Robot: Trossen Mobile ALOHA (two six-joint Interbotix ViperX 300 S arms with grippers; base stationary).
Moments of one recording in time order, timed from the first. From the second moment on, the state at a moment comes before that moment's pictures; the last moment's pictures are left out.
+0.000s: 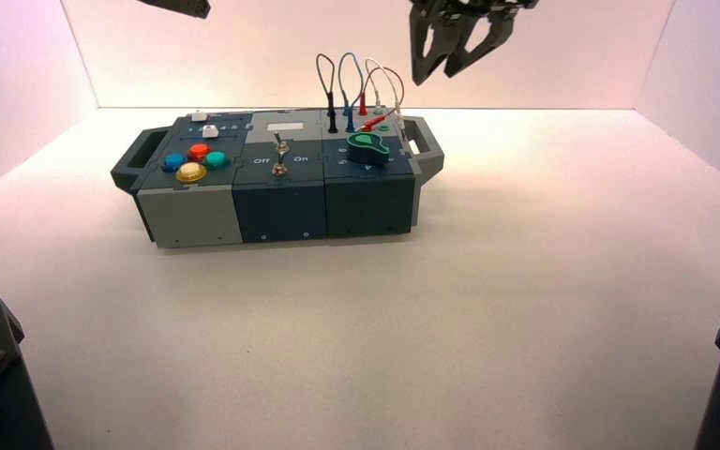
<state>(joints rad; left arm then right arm) -0.46 -0.67 1.03 -0.23 0.40 0.40 0.52 -0.04 0.56 0.09 0.59 -0.15</state>
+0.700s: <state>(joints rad) -0.46 -0.63 1.03 -0.24 0.38 0.37 0.53 0.14 0.46 0.09 0.58 -0.17</state>
